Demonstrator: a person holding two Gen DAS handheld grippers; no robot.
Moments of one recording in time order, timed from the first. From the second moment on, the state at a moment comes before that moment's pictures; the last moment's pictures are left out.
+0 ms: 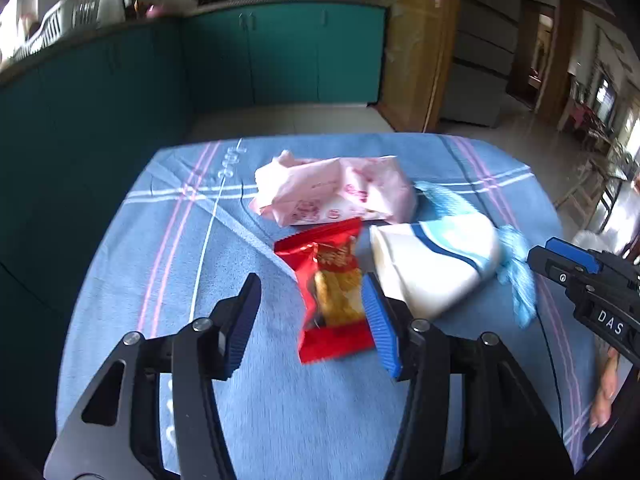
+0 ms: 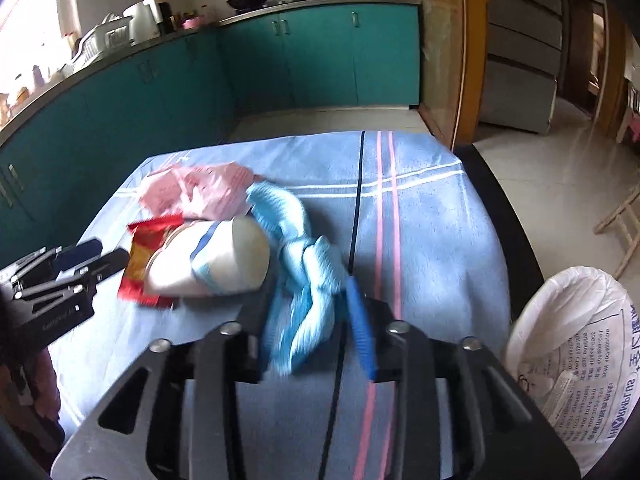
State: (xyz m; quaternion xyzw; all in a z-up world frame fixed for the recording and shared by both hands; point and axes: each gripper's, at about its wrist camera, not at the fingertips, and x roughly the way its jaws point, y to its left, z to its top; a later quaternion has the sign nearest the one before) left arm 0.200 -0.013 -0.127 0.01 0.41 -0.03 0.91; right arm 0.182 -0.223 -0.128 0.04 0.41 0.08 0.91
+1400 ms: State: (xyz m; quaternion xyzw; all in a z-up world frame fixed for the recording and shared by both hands) left arm 0.085 -0.098 -0.030 0.11 0.24 -0.07 0.96; right arm 0.080 -0.253 -0.082 0.03 0.31 0.08 0.95
